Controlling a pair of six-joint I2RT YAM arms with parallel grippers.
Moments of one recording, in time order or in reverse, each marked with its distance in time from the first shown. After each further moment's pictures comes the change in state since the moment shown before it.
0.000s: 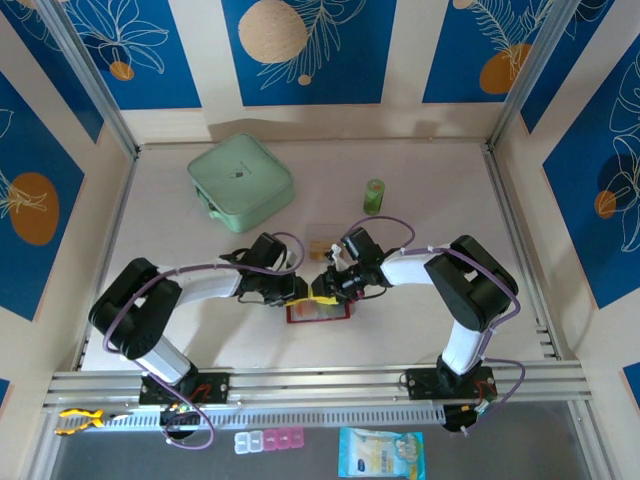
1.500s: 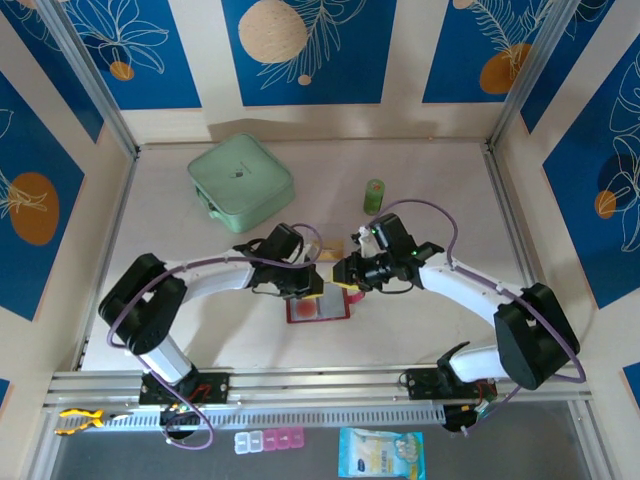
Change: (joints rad) left arm -0.076 0.051 0.161 -0.064 0.056 0.016; right arm -0.089 -0.419 -0.008 -0.335 0.130 -0.039
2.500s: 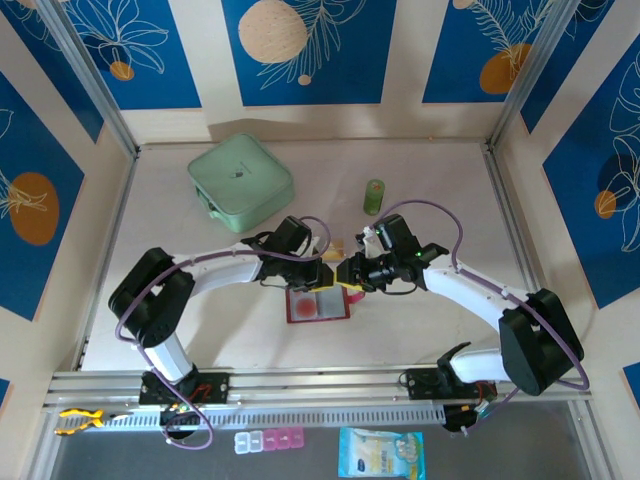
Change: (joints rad) left arm -0.010 0.055 0.092 -0.004 -0.001 0.008; right arm -0.015 -0.029 -0.010 -0.023 0.011 0.000
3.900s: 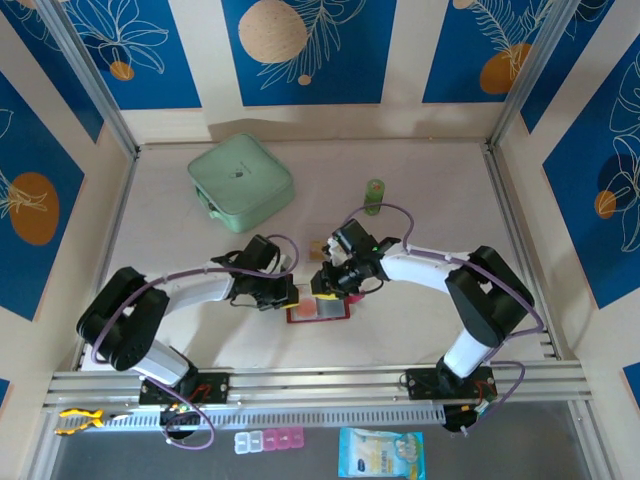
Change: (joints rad) left arm 0.113 -0.183 -0.286 -0.018 -0.046 0.034; right arm 0.175 0.330 0.156 0.031 0.027 0.008
